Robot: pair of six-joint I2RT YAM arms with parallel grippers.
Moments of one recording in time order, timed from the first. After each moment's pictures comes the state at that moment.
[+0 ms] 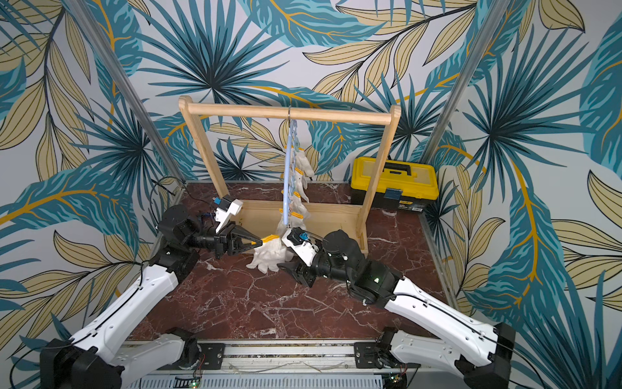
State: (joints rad) left arm -0.29 1.08 0.86 0.32 1.40 -0.62; right arm 0.93 1.01 1.04 -0.39 -0.17 -0.04
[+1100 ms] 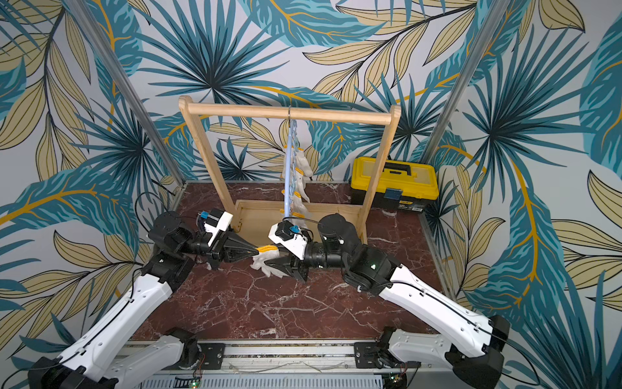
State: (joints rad) left arm -0.31 1.00 0.84 0.31 1.41 -0.32; right arm 0.91 1.13 1.23 -0.39 -0.41 -0.14
